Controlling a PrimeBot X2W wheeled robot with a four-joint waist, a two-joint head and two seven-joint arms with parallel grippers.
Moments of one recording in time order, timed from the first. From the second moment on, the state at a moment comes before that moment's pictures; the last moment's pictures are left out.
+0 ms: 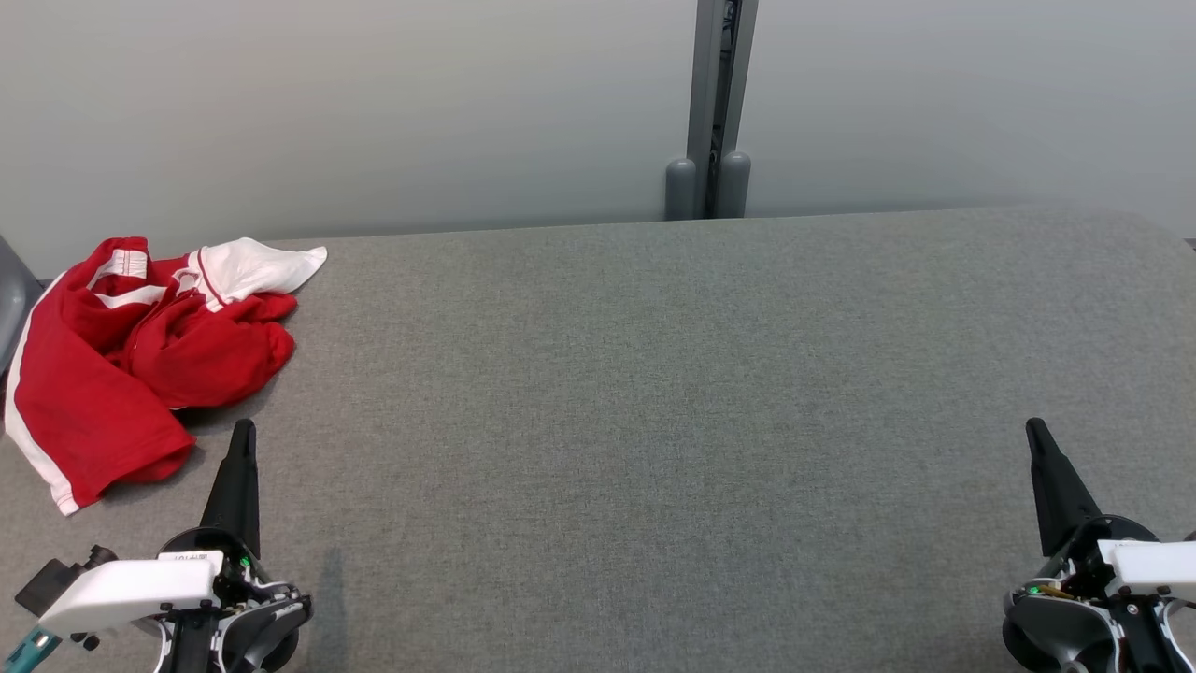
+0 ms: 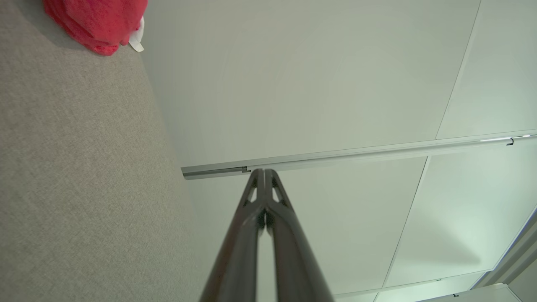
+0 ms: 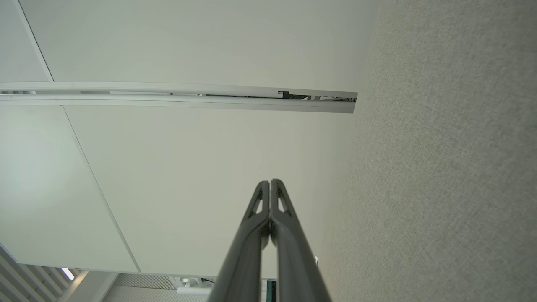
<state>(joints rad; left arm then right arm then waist) -0.10 0.05 0.11 0.25 -1.61 -0.13 0.11 -0.11 -0.05 -0.11 0.25 1.61 0.13 0.11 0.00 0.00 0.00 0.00</state>
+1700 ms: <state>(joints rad) -0.03 0.03 0.03 0.22 -1.41 -0.09 0.02 -0.04 -0.03 -0.10 0.25 1.44 0.13 0.02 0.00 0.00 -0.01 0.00</state>
